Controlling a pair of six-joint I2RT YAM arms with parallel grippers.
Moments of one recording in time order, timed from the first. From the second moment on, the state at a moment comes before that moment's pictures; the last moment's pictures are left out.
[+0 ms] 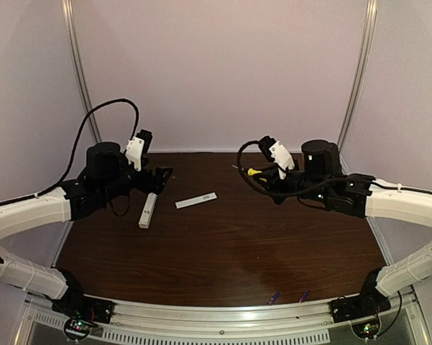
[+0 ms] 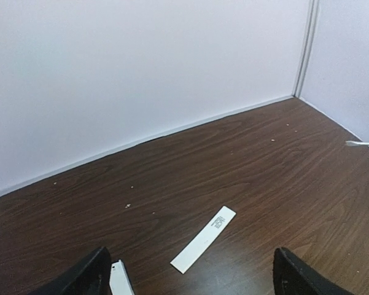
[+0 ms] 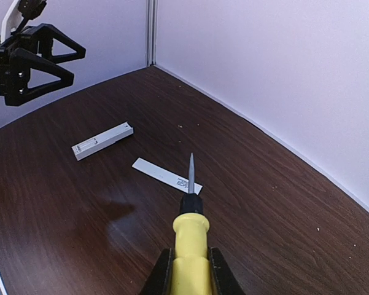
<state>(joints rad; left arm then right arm) -0.66 1.19 0.78 0.12 -0.15 -0.06 0.82 1.26 0.93 0.00 0.06 -0.07</state>
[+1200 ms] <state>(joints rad) -0.84 1.36 1.03 -0.16 0.32 0.36 0.83 1.44 1.17 -0.44 -0.45 -0.20</state>
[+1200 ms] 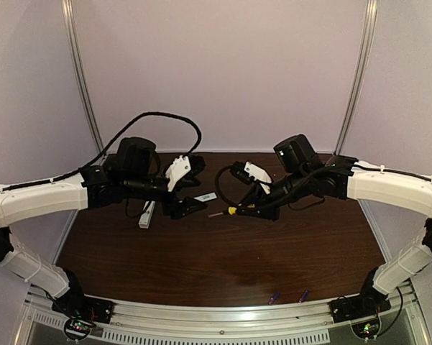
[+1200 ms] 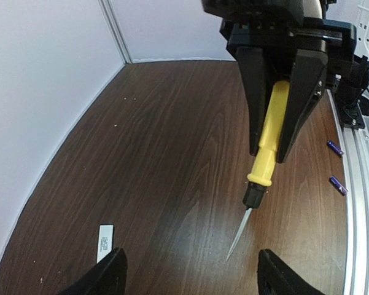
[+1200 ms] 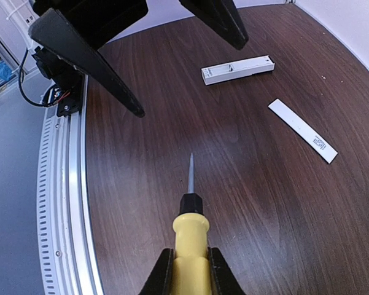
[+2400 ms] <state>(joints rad) -0.84 1.56 1.04 -0.11 0.61 0.41 0.85 1.47 1.22 -0.48 -0.49 -0.20</state>
